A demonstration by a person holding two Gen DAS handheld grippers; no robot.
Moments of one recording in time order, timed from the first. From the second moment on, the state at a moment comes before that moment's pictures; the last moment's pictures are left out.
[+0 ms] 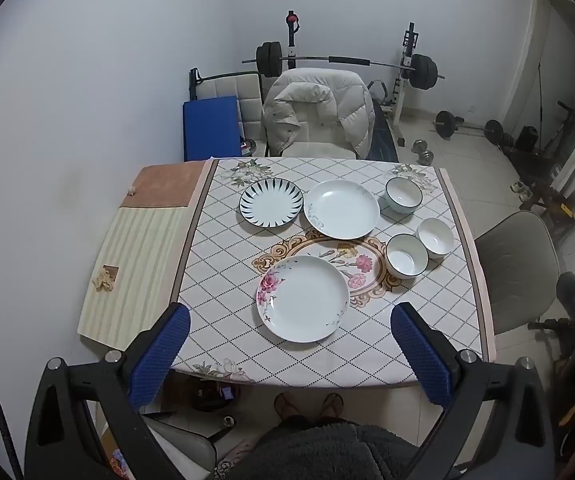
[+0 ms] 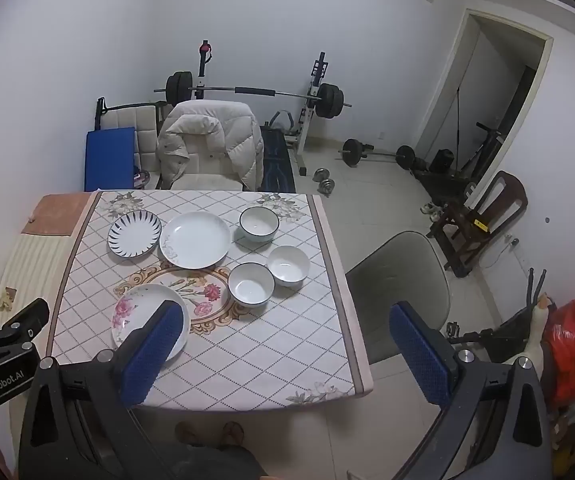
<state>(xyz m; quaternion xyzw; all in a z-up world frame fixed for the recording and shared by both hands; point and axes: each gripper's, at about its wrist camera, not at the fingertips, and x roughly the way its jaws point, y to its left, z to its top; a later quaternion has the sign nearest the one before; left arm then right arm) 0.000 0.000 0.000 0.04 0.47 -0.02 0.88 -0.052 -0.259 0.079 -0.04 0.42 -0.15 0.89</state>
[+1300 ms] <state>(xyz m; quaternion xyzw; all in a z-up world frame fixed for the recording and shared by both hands) -0.009 -0.002 0.019 0.03 0.45 -0.03 0.89 -0.066 -0.257 0.095 -0.03 0.41 -0.16 0.90</state>
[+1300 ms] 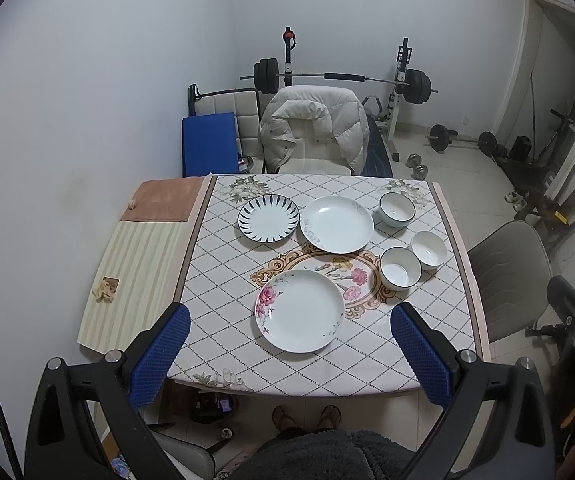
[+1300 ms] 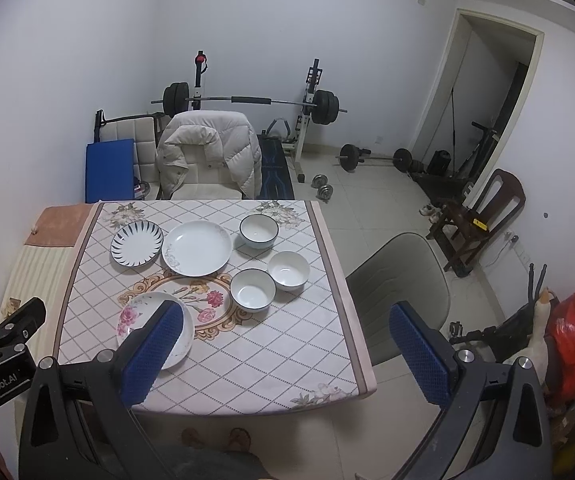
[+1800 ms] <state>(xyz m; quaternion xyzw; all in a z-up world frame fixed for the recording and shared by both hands) -0.008 -0.008 0.019 0.03 0.44 -0.03 0.89 -0.062 -0.257 0.089 -0.02 0.41 -0.15 0.90</state>
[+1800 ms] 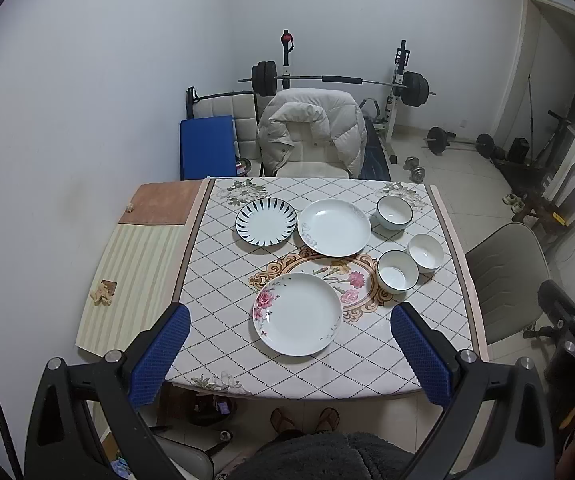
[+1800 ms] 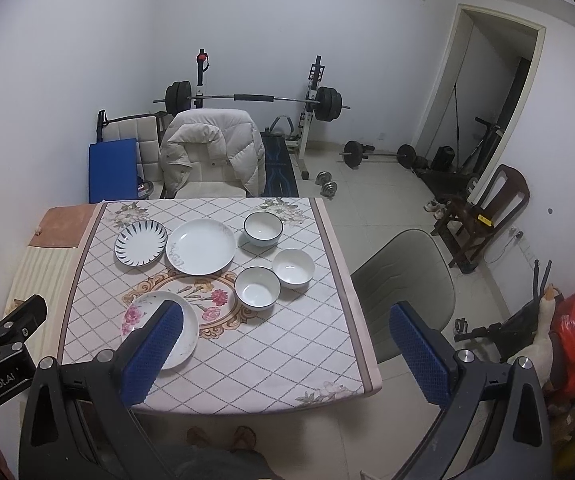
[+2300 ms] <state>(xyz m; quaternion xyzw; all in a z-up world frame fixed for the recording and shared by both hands) -0.004 -0.013 0.024 0.03 0.45 -0.03 0.89 -0.052 -0.266 0.084 0.00 0.43 -0.14 0.89</state>
